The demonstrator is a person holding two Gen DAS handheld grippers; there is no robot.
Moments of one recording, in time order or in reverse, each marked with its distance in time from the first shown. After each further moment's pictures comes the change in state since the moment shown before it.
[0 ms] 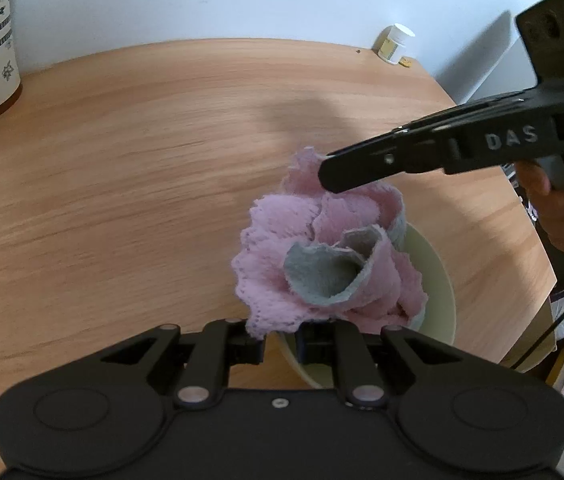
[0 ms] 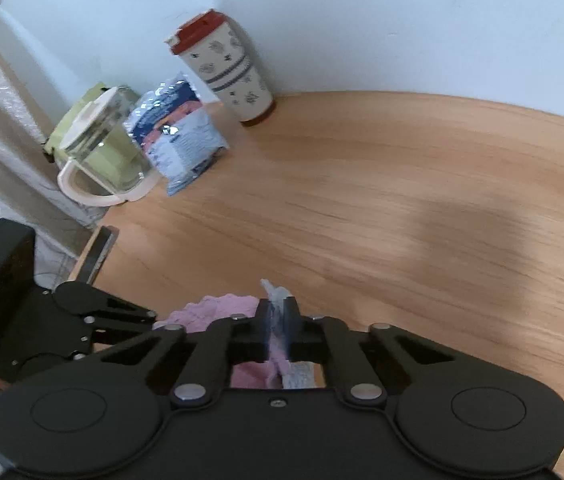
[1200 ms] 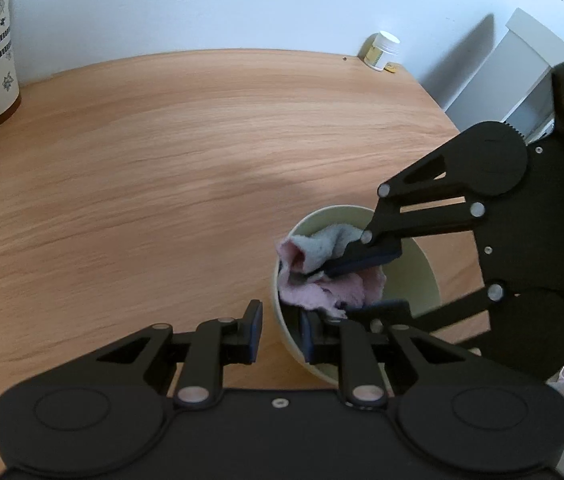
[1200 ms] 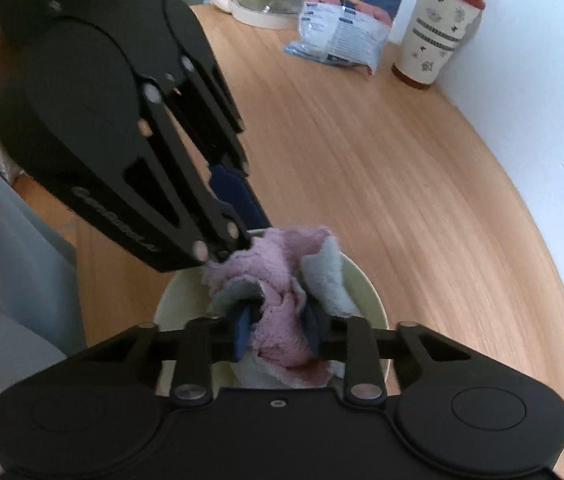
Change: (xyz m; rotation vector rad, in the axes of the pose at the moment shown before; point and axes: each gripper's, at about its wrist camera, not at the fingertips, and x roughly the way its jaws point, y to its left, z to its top) left arm -0.014 0.006 -0.003 0.038 -0.017 -0.038; right arm 0.046 0.093 -0.051 -0.792 0.272 -0.230
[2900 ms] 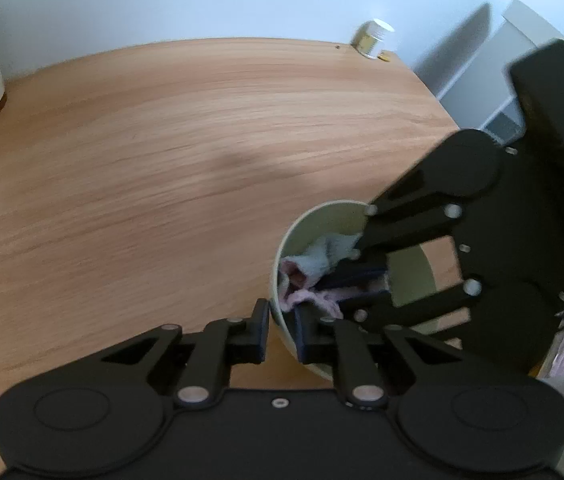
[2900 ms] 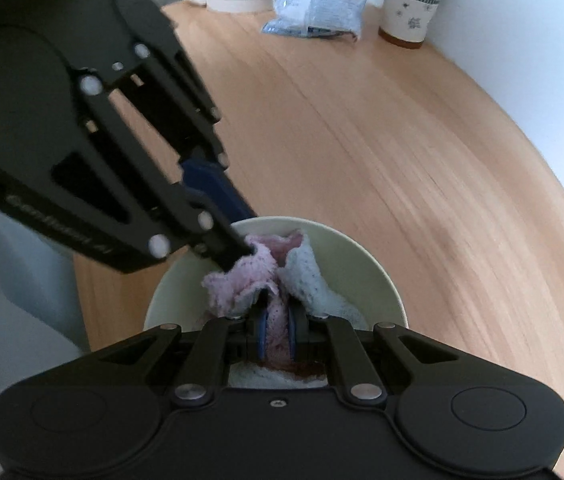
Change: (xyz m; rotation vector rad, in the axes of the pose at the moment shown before) left arm 0.009 0.000 0.009 0.001 0.048 -0.020; right arm 0.013 -0.021 -0.001 0.128 0.058 0.077
